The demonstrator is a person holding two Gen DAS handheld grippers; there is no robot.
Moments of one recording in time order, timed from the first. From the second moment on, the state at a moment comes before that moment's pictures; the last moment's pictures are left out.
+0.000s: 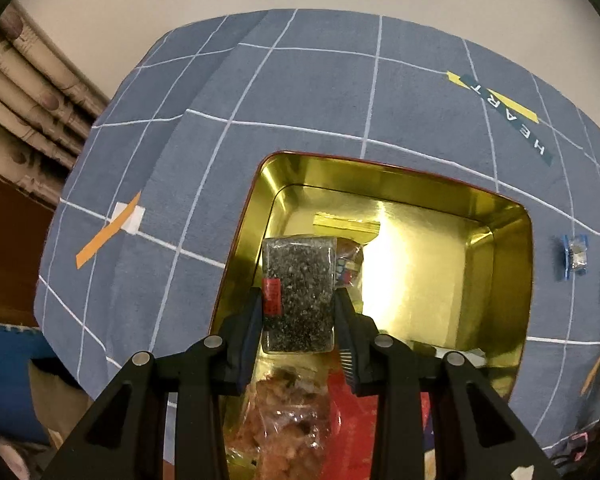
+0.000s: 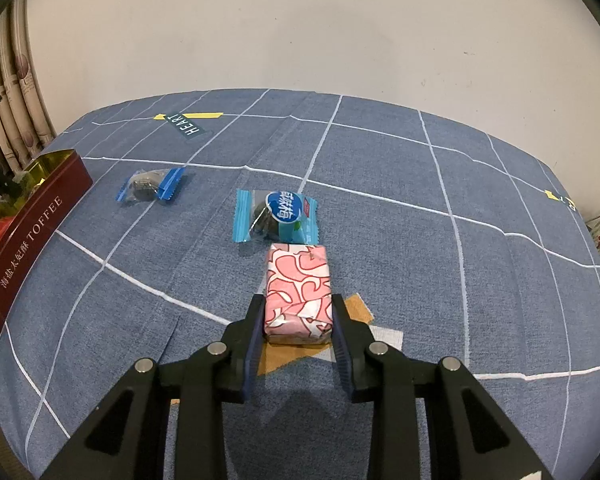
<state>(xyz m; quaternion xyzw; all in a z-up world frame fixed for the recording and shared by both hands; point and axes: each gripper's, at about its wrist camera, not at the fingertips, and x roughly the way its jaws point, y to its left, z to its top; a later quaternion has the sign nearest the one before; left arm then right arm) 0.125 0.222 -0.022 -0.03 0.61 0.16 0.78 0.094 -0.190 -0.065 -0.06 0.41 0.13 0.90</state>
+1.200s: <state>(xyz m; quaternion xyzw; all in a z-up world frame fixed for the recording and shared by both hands) 0.119 0.223 -0.013 -0.01 0.60 0.16 0.78 0.093 -0.190 -0.065 -0.06 0.41 0.13 0.90</state>
